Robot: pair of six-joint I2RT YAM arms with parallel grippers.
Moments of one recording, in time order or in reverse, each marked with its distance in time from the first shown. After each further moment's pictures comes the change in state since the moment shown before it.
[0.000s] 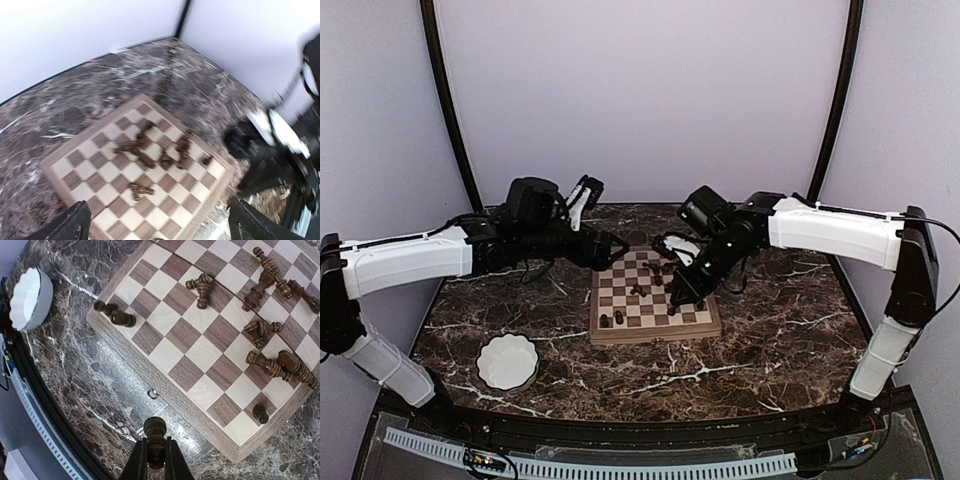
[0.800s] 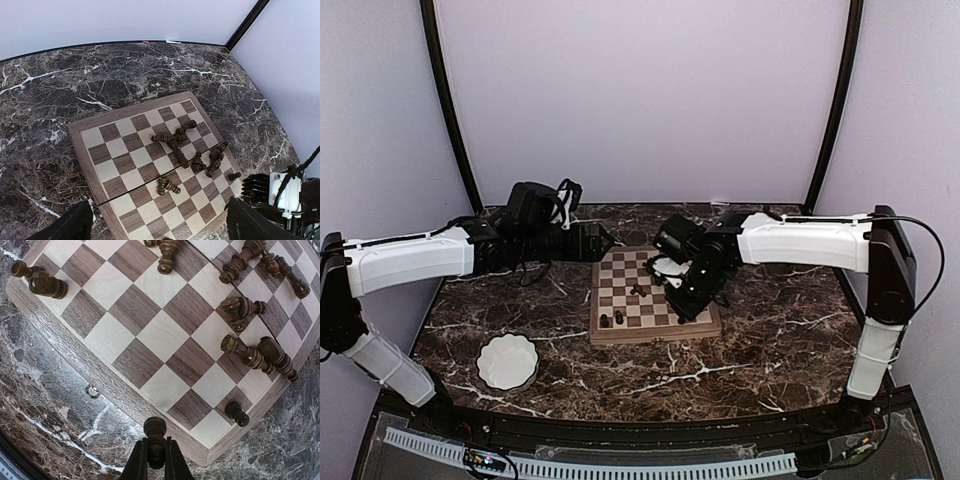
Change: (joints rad) left arm 0.043 -0.011 -0.037 -0.033 -0.205 -0.282; right arm 0.117 0.121 0.022 -0.058 0.357 -0.045
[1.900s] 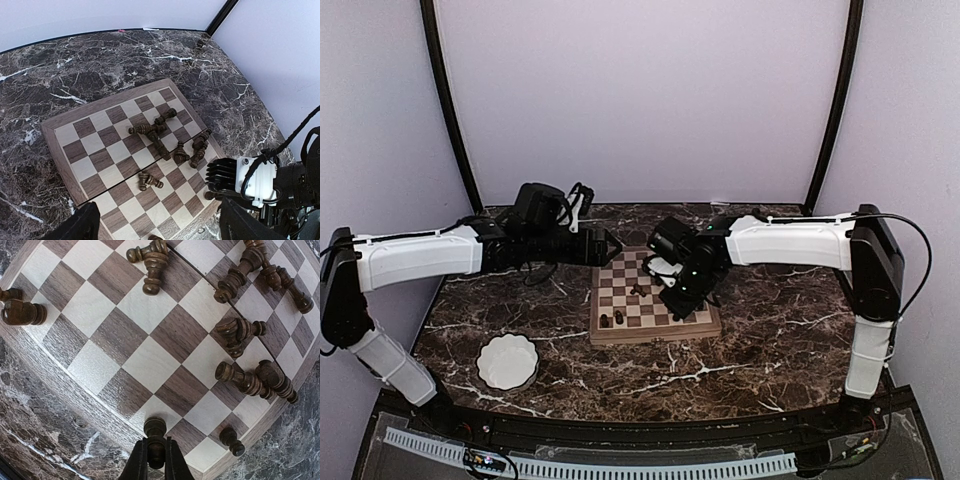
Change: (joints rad) left arm 0.000 0.048 0.019 0.015 0.136 0.026; right arm -0.016 0.073 0.028 0.057 0.026 0.000
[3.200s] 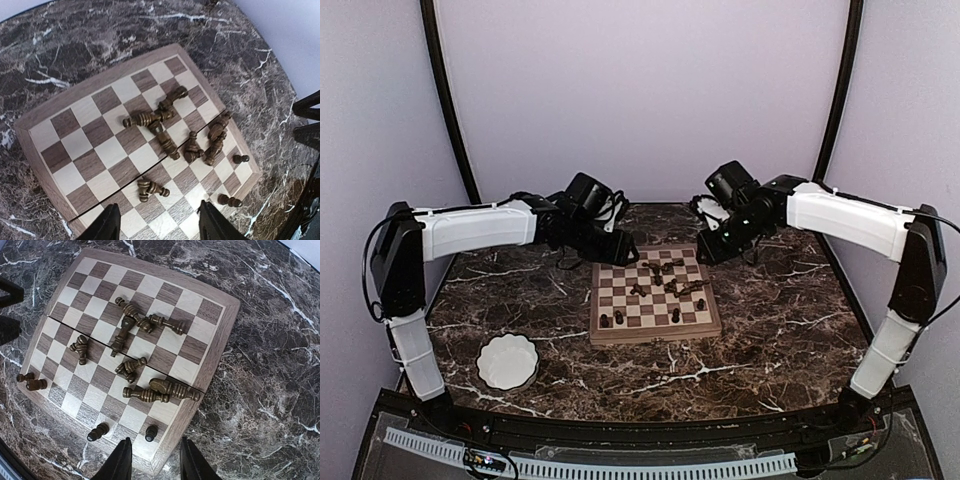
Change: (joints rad) left arm -0.005 0.326 0.376 -0.284 0.045 0.060; right arm -0.233 -0.217 -0.011 0.044 -0.097 0.079
